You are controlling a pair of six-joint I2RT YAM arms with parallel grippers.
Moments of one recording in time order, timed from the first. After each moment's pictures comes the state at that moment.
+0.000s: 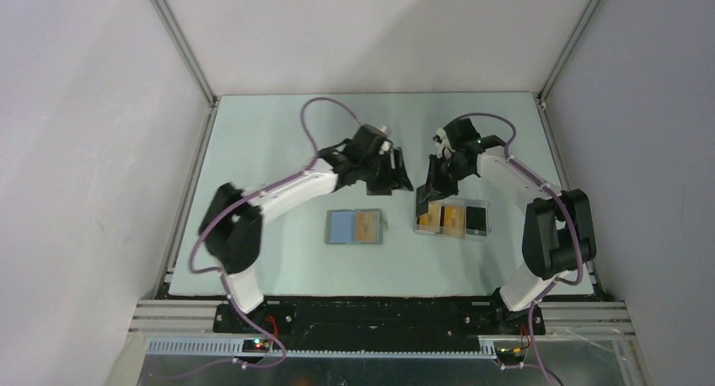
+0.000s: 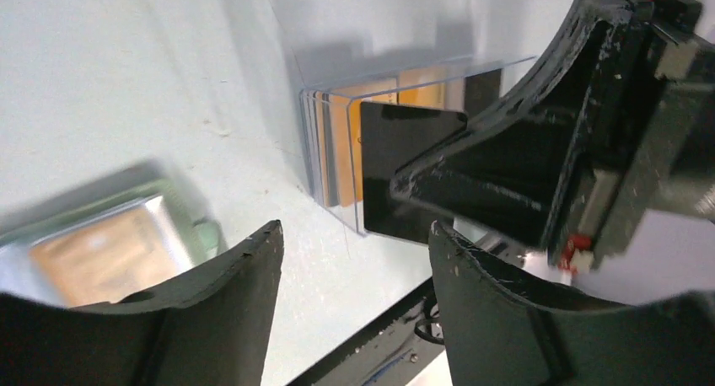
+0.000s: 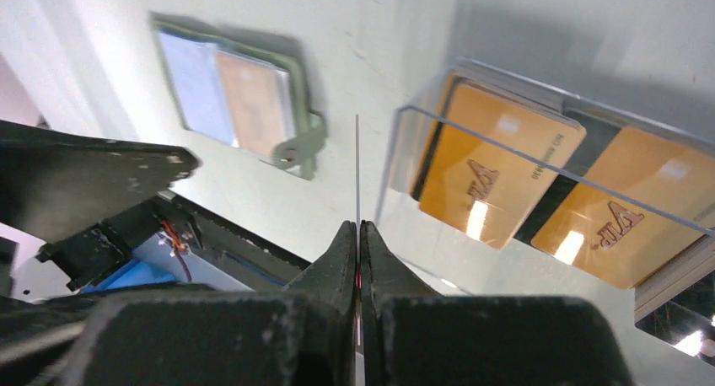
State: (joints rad) left arm -0.78 1.86 1.43 -0.43 0.21 -0.80; right arm 0.31 1.66 1.21 -0.78 -0.45 0.41
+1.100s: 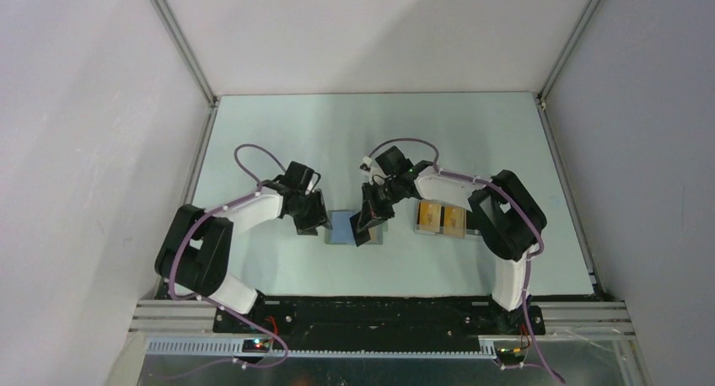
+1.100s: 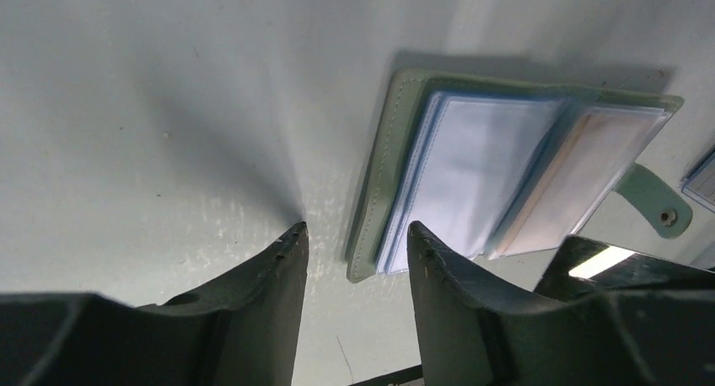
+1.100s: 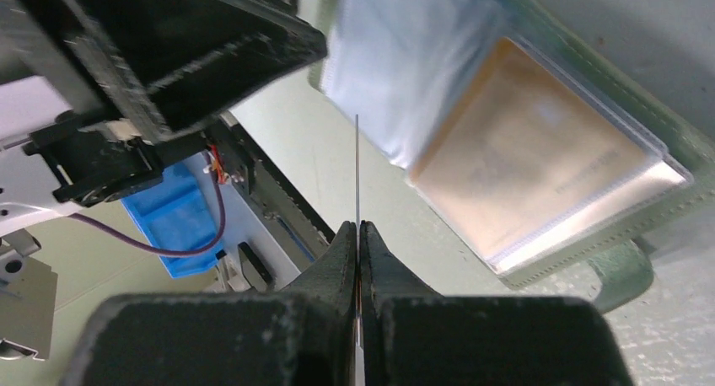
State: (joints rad) left arm -0.40 1.51 0.78 -0.47 0.17 -0.67; right arm 0.70 1.90 1.25 -0.39 -0.69 0.55
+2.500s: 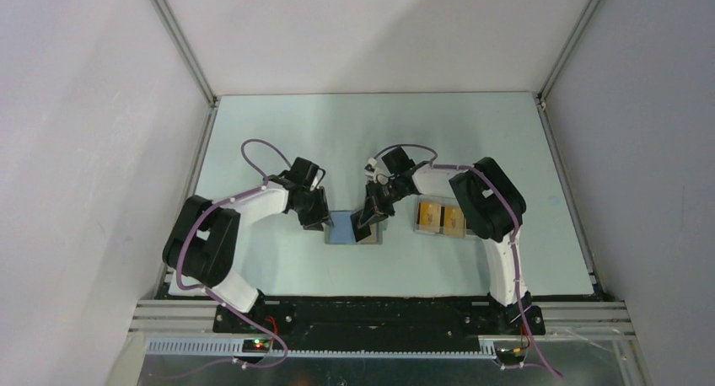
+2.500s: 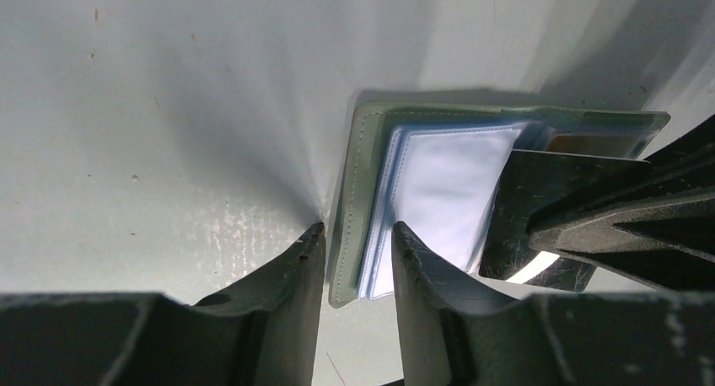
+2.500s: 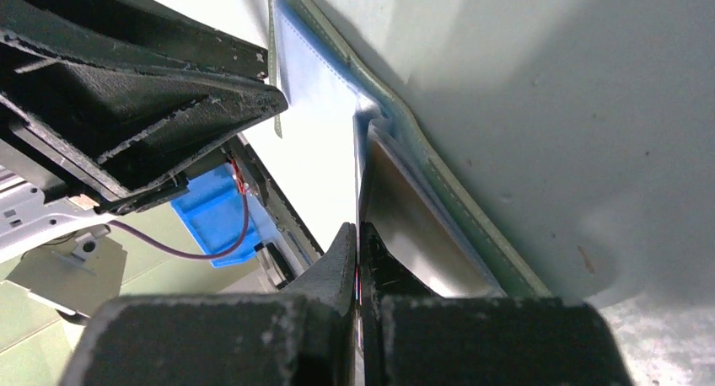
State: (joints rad) left arm -0.42 1.59 0.84 -0.46 0.17 -0.65; right arm 0.61 2.09 1.27 -0.26 -0.86 0.56
